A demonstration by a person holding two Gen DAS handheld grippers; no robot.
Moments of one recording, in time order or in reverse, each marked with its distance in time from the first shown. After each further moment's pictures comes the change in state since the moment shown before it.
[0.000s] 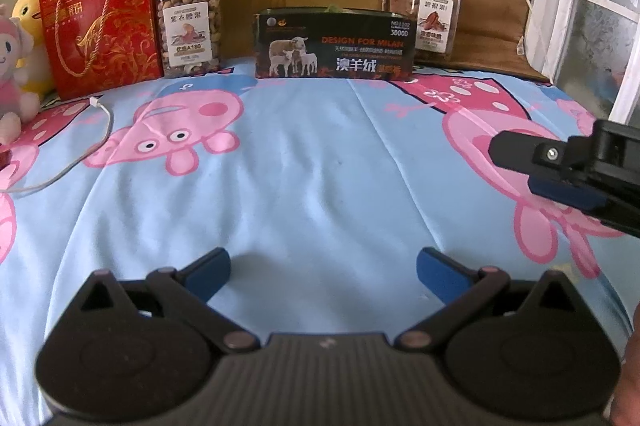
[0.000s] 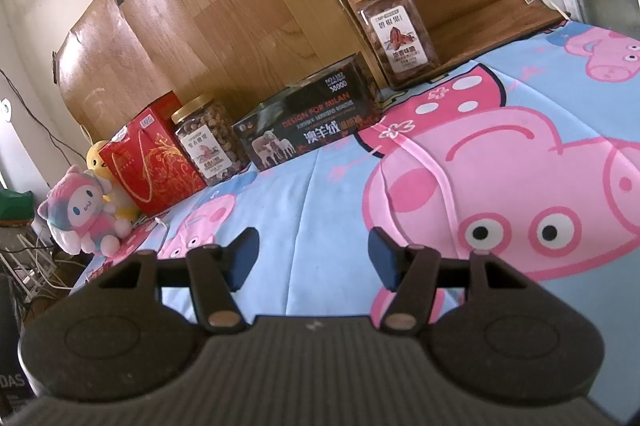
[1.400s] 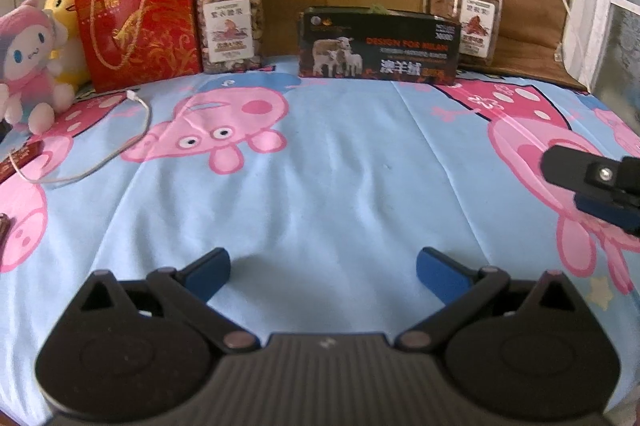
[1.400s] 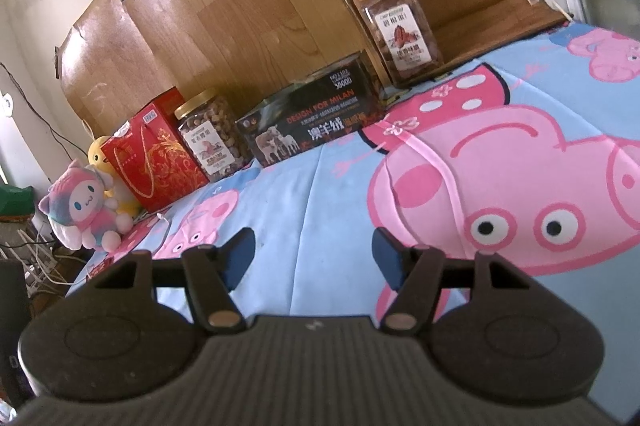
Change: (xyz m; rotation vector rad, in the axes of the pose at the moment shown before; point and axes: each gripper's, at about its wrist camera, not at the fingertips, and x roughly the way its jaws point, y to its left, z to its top) left arm 0.002 0.015 0.002 -0.043 -0.004 0.106; right arm -0.001 0.005 -0.004 -0.020 -0.008 0.000
